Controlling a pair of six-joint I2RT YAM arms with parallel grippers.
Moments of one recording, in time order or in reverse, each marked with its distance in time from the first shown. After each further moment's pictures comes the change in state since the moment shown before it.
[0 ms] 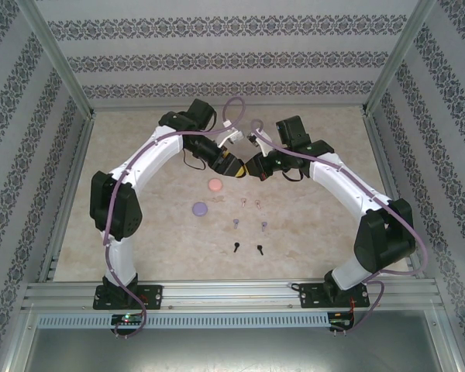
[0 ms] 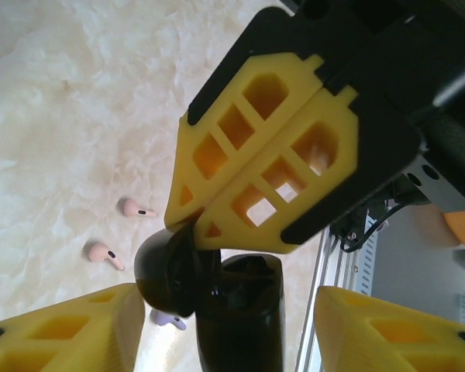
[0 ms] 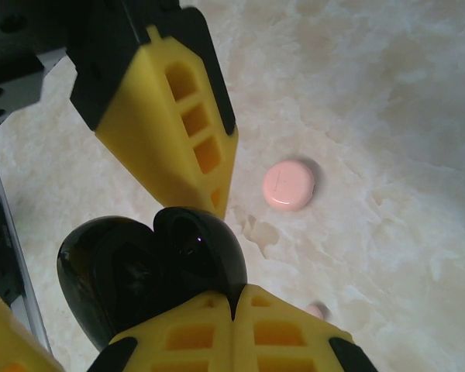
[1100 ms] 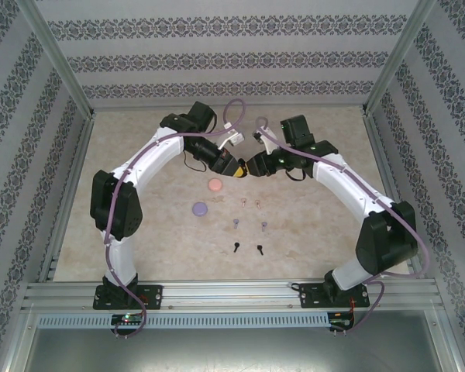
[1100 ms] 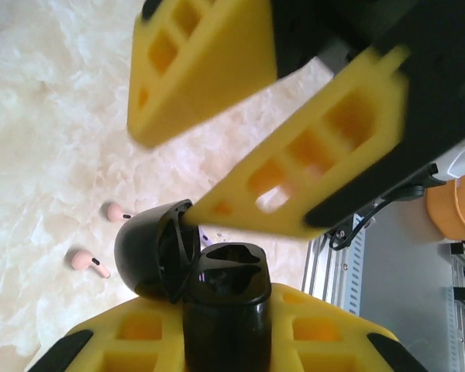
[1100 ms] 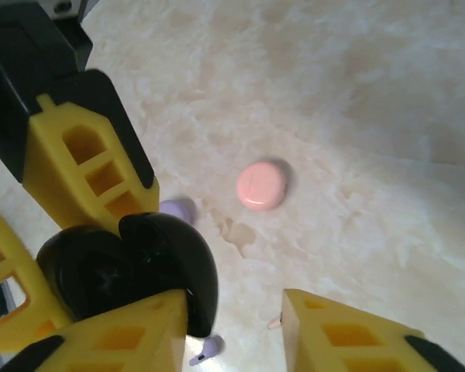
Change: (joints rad) left arm 0.007 -0.009 -0.061 0.051 0.053 0.007; right arm -0.035 -0.037 -0.023 0.019 0.047 0.052
